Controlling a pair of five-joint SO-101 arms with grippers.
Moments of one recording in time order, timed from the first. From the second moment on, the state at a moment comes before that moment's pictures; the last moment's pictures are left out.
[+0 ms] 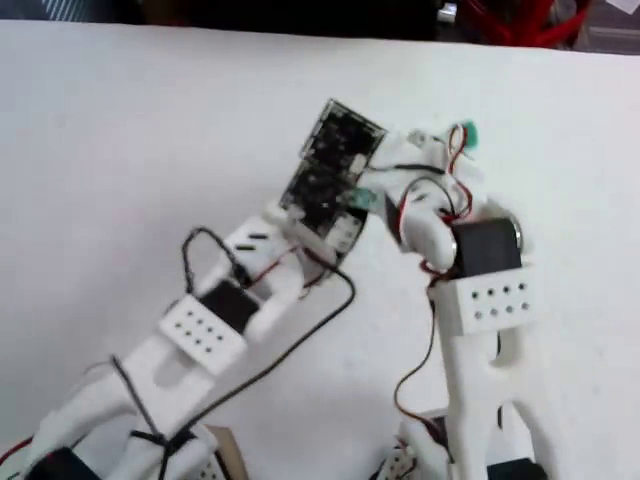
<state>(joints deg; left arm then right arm) 31.9 -34.5 54.5 7.6 -4.3 -14.9 -30.7 12.1 65.8 54.8</state>
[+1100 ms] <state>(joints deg) 28.1 -37.1 58.7 5.9 -3.7 -6.1 -28.2 -5.9 73.2 32.7</state>
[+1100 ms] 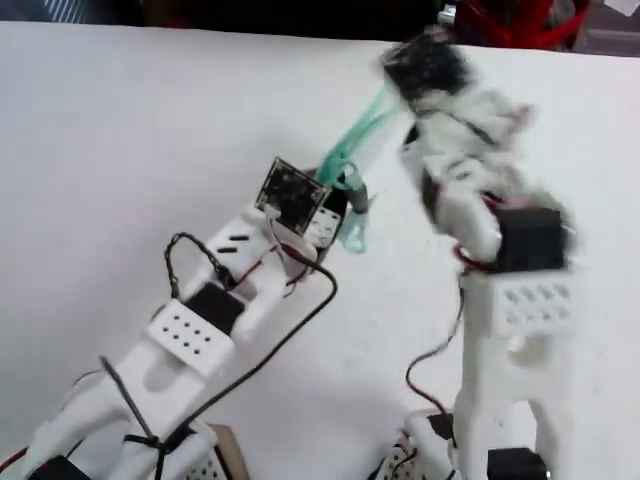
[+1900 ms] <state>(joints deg) 28.2 -37.1 58.8 5.9 -3.6 -17.8 -34.3 11.2 85.4 19.2</state>
